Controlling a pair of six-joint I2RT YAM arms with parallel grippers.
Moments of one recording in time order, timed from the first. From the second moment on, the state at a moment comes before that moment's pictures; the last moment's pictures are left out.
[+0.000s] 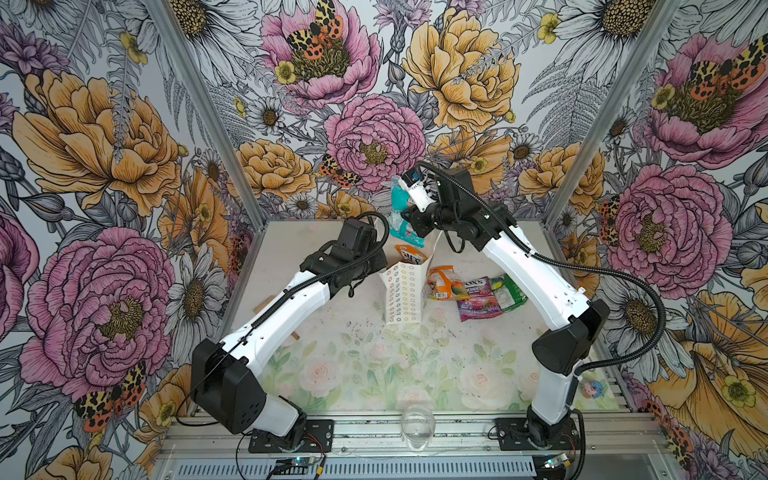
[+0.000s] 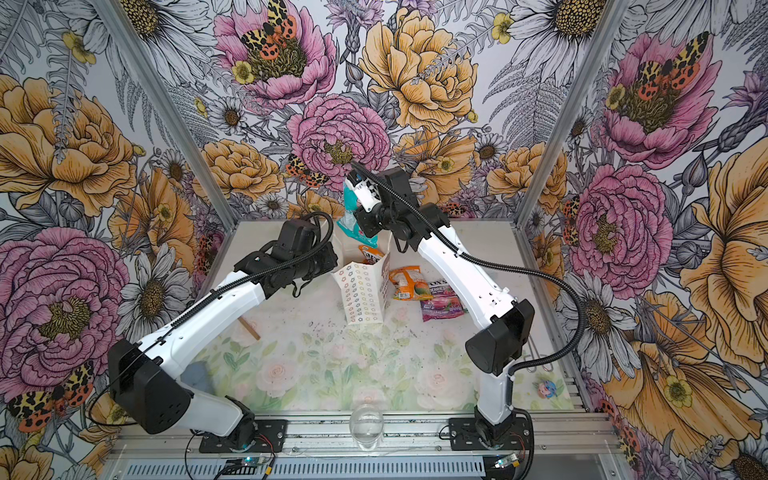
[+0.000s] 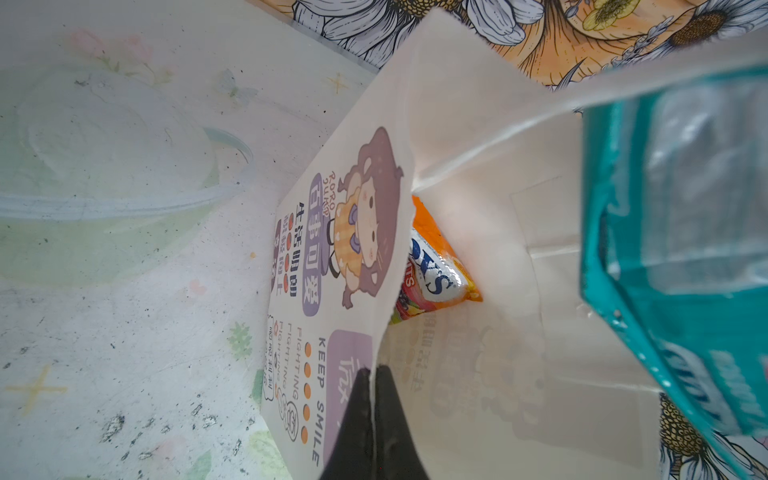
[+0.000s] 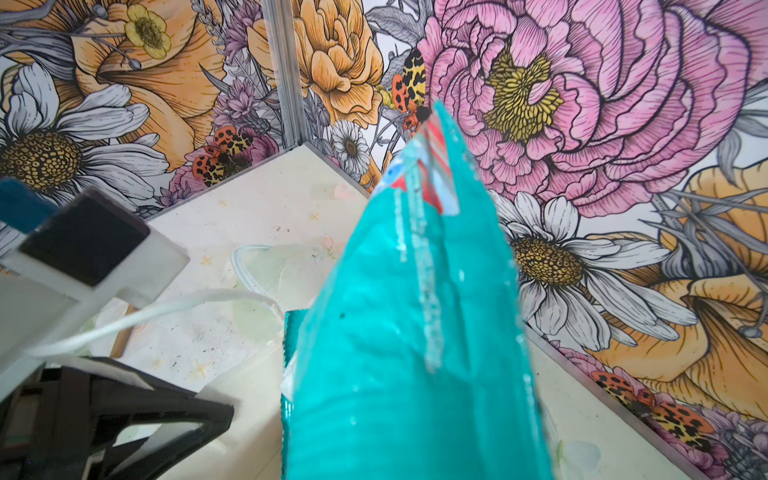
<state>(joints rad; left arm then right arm) -0.55 1.46 1.37 -0.60 -0.05 -0.79 0.59 1.87 2.11 -0.77 -0.12 -0.19</state>
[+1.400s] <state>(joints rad) -0.55 1.46 1.37 -0.60 -0.05 -0.79 0.60 1.81 1.99 -0.98 -0.32 -0.22</state>
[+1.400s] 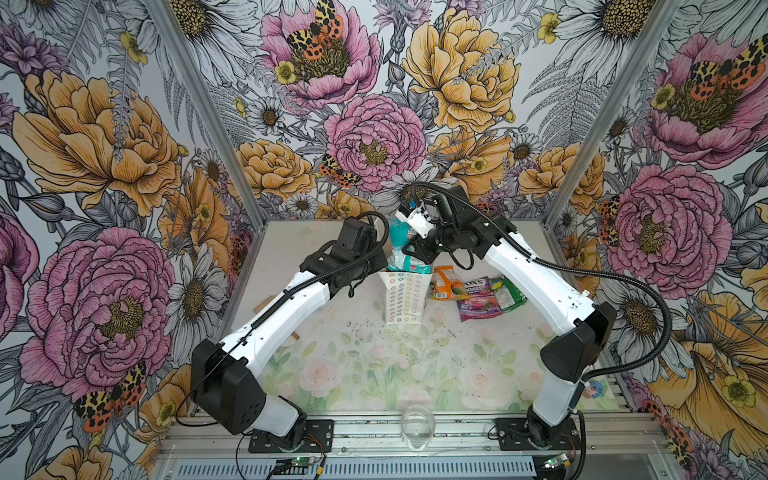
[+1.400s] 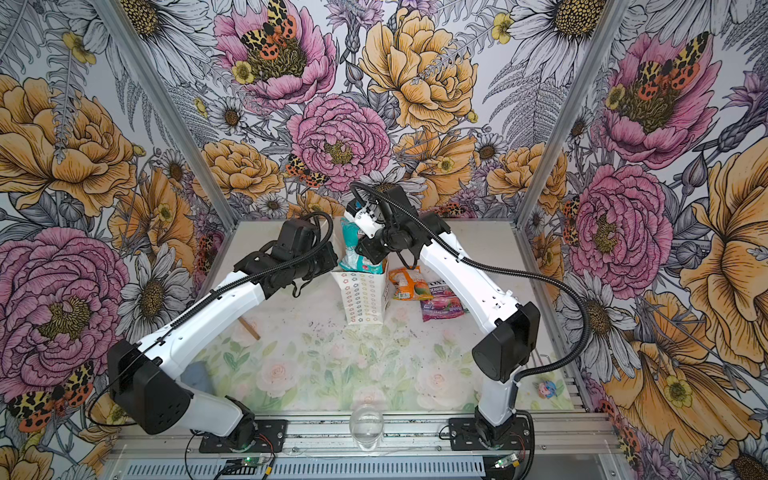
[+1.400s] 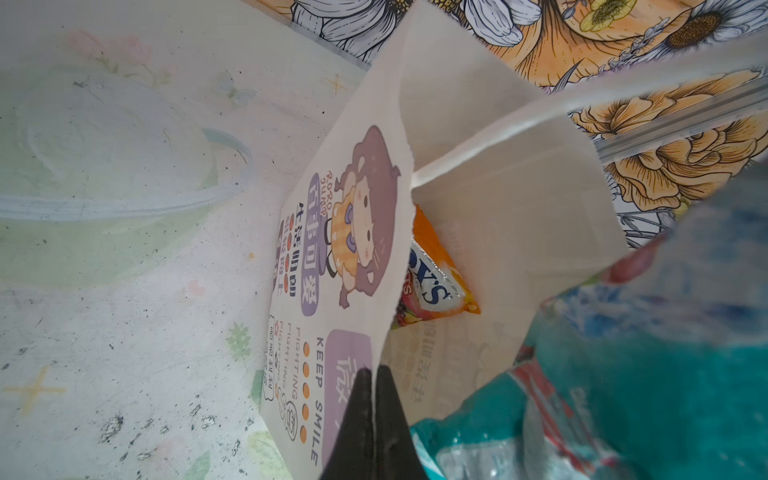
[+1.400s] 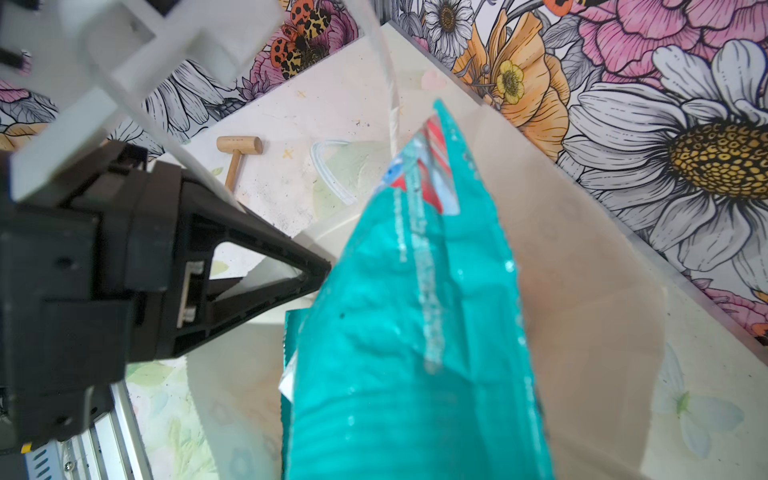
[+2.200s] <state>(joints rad) -0.55 1.46 1.37 -0.60 -0.05 -0.79 0.60 1.86 2.01 -1.02 -0.33 -0.22</state>
